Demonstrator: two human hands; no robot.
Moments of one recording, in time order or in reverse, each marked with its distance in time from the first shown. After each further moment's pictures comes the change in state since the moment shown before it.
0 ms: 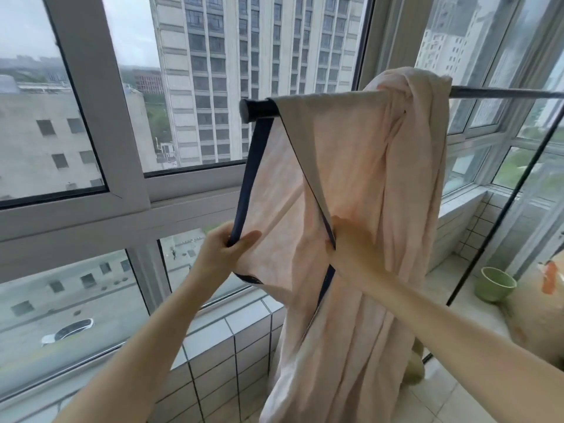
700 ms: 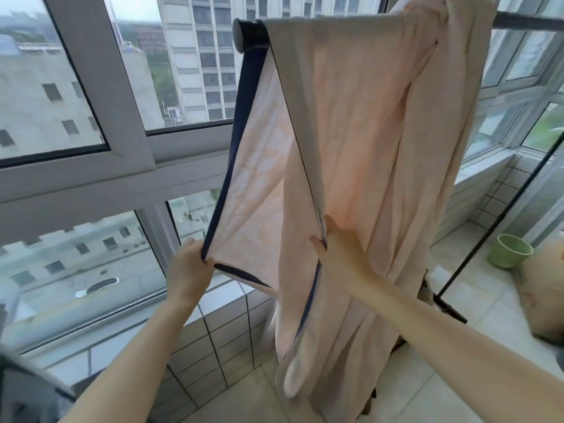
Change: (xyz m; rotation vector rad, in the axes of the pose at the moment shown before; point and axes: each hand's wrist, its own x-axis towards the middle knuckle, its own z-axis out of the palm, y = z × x) left_hand -0.041 -0.120 -0.035 0.724 0.220 -0.045; right_hand -0.042 -0.009 0.061 0.169 -0.112 -0.015
